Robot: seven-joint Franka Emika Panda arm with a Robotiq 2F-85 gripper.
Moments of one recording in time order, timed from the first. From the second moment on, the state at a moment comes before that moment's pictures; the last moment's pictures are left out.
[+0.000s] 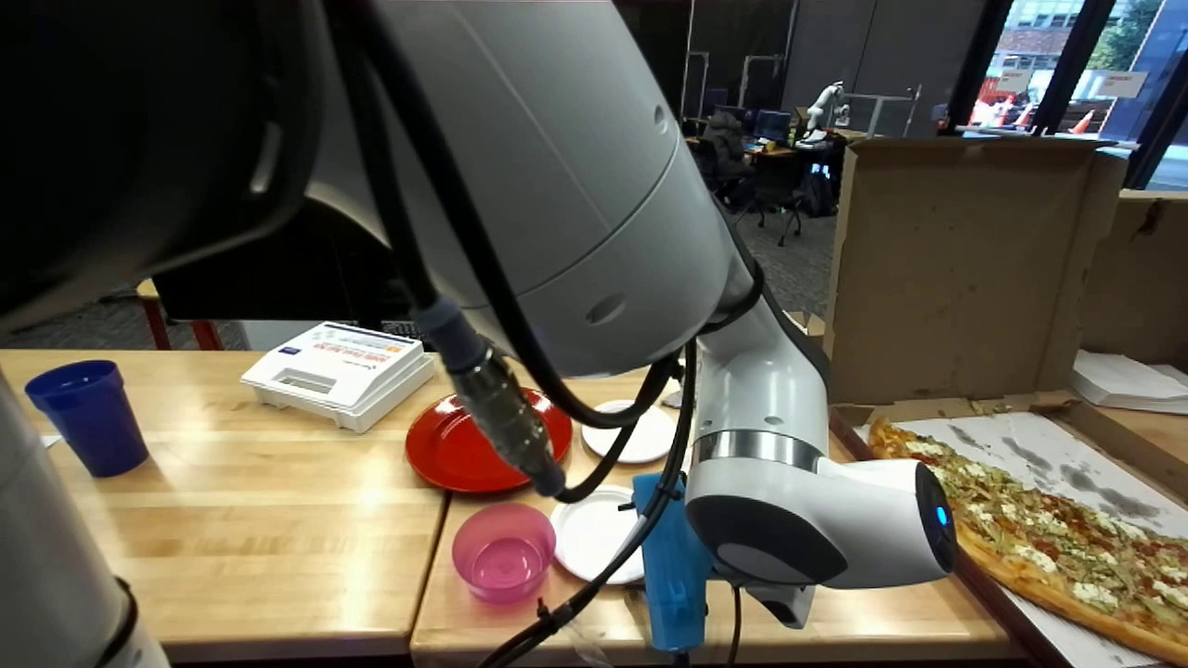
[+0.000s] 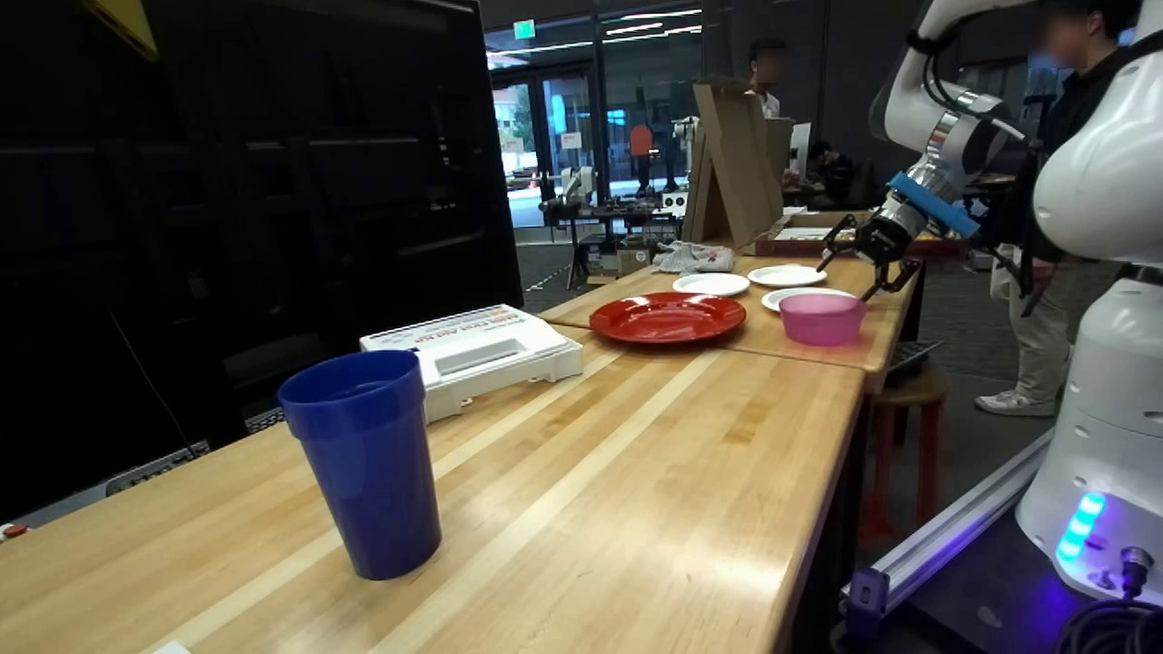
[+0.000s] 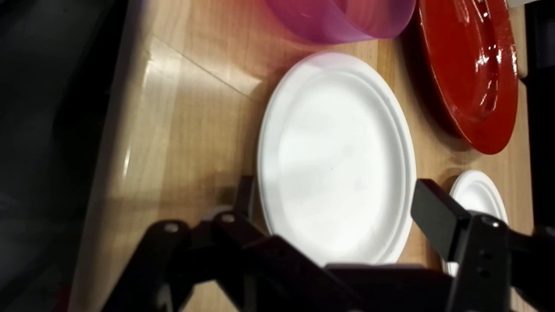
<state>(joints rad) -0.35 0.04 -0.41 -2.44 0.82 1.98 -0.40</state>
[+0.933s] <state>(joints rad) -0.35 0.08 -0.41 -2.41 0.82 1.96 -0.40</state>
